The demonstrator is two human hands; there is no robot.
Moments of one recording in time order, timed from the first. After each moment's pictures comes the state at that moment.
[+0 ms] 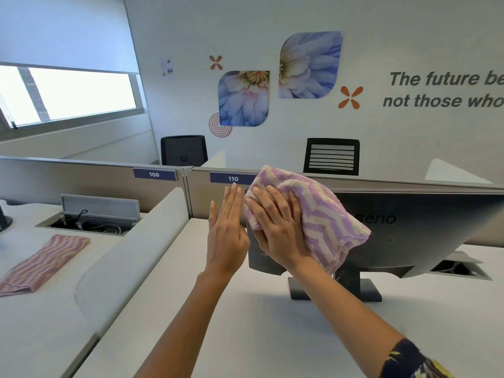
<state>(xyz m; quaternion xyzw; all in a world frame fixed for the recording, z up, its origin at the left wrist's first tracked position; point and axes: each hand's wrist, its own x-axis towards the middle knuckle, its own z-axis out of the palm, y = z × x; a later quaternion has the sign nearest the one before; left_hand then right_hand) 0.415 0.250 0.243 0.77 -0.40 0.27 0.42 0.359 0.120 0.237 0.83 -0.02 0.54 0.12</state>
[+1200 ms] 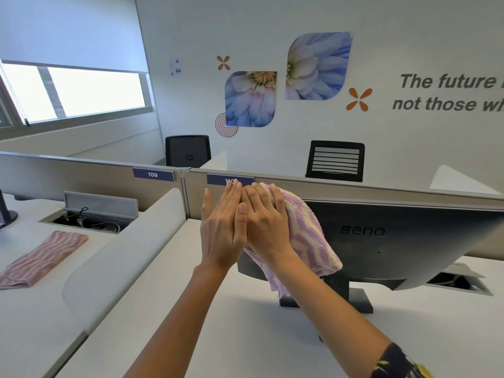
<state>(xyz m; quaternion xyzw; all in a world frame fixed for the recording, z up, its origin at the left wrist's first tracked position) 0.394 0.218 0.274 0.73 -0.38 0.35 0.44 0.353 0.120 0.278 0.85 -0.05 0.51 0.14</state>
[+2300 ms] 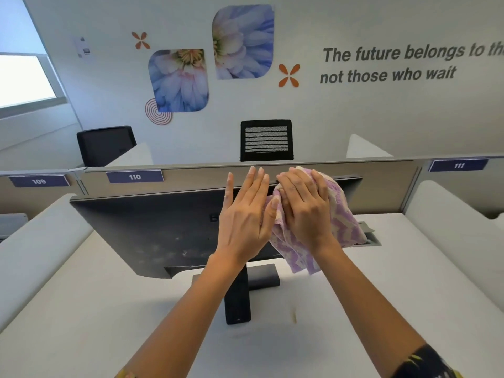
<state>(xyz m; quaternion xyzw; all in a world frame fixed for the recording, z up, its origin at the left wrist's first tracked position) 0.235 -0.010 0.275 0.72 -0.53 0.33 0.30 0.152 -0.147 0.259 0.81 -0.11 0.56 0.13</state>
